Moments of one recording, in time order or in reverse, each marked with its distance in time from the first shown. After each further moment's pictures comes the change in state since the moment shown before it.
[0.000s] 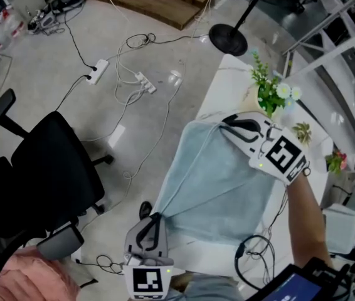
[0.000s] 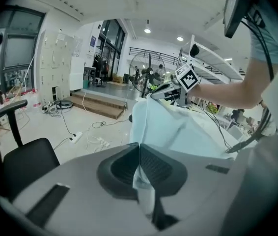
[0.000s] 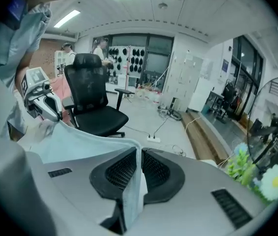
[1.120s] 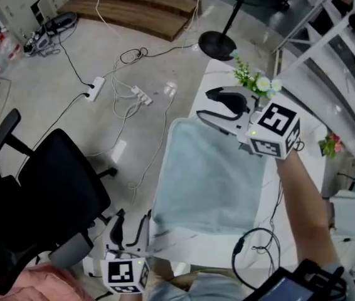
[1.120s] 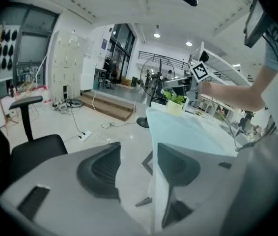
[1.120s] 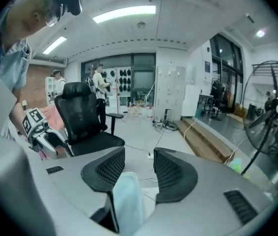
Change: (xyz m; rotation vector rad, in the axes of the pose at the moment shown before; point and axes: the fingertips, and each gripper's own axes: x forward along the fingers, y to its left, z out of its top) left arm -0.028 0.062 -0.006 -0.117 -0.025 0.082; right arm -0.017 -0.026 0.072 0.227 -0.183 -0.033
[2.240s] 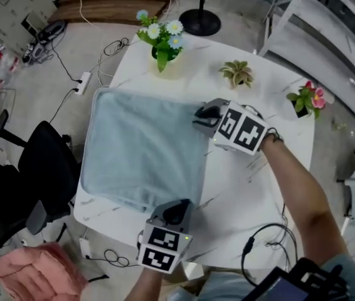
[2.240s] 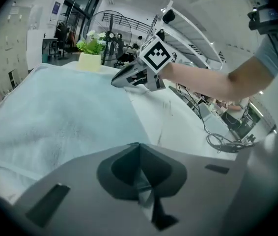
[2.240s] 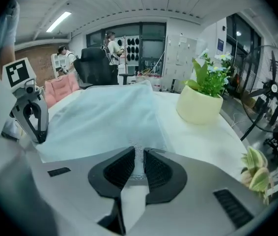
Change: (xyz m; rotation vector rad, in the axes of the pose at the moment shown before) left arm 0.067 -0.356 -0.119 0.224 0.422 -0.369; right arm -0.159 0.012 -0.258 -0.068 0.346 0.063
